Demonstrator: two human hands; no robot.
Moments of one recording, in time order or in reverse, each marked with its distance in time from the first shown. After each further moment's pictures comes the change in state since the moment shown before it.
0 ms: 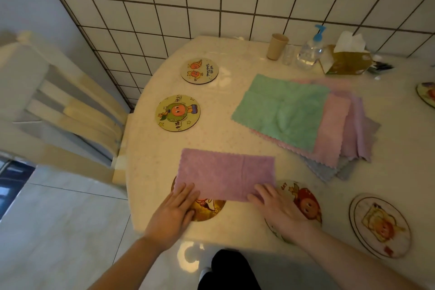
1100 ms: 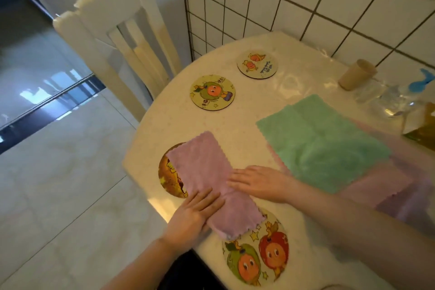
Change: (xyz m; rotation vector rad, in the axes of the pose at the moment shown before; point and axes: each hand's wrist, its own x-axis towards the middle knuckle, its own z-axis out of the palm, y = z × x) left_hand 0.040 0.182 0.030 -0.161 0.244 -0.313; right_hand 0.116 0.110 -0.043 -0.301 -0.070 -1.101
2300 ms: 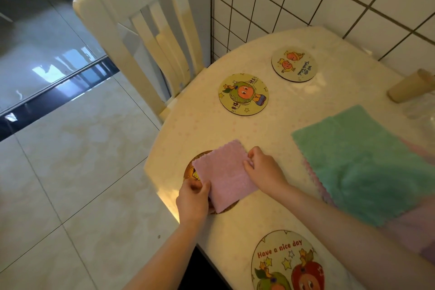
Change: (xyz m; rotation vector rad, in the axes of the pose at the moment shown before) left_hand 0.044 -0.047 -0.043 -1.104 0.429 -1.303; right_hand 0.122 0.010 -0.017 0.703 0.193 0.996
